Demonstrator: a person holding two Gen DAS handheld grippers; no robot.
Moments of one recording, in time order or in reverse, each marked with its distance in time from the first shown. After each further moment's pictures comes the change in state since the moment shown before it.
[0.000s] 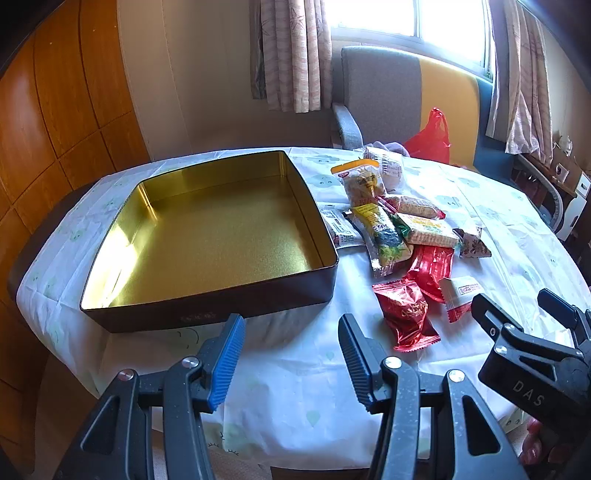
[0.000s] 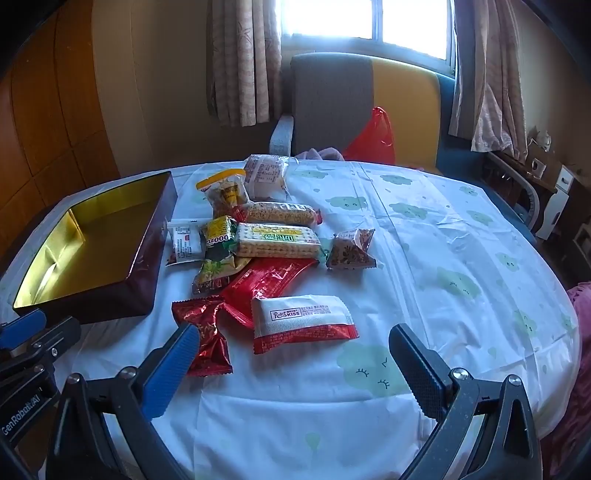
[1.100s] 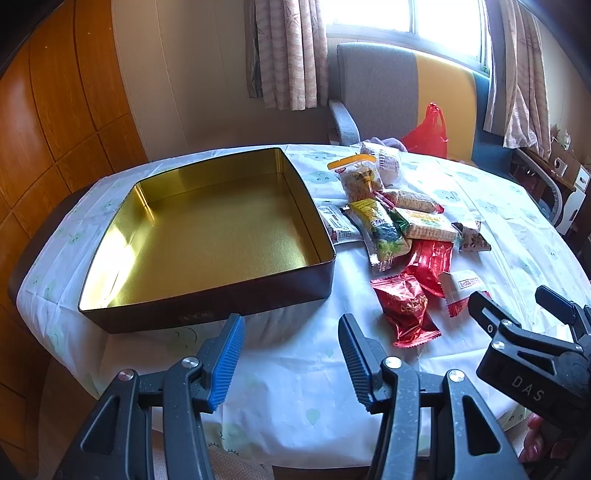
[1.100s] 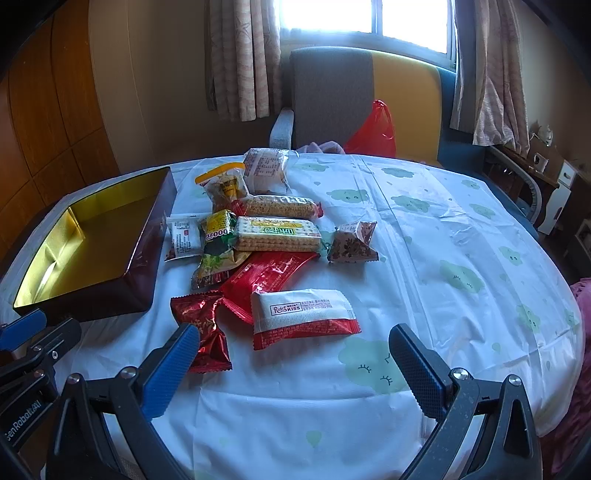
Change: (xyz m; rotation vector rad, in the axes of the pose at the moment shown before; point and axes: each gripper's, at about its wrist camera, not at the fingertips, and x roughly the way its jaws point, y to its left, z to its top) left arm 0.002 -0.002 -0.002 0.016 0.008 0.001; right arm 0.006 -0.001 -0.001 0.009 0.026 0.008
